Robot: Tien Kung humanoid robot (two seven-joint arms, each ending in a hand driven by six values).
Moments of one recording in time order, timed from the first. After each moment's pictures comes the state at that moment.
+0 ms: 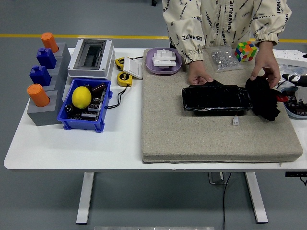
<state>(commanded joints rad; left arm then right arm) -0.04 0.24 -1.42 -0.23 1.10 0.02 0.14 0.41 -0.61 1.18 1.38 -1.83 -0.24 -0.42</state>
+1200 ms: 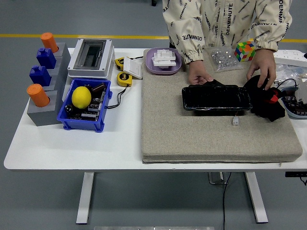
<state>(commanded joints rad) -0.05 0.24 -1.43 -0.23 1.10 0.02 0.14 0.28 -0.63 1.43 1.35 -1.48 -0.14 0.05</state>
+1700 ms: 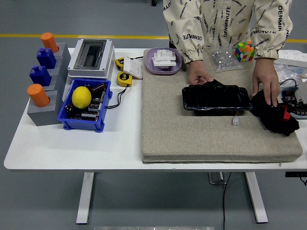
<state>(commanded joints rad) -0.05 0.24 -1.42 -0.23 1.10 0.02 0.14 0.26 -0.63 1.50 1.31 -0.84 0.10 -0.11</state>
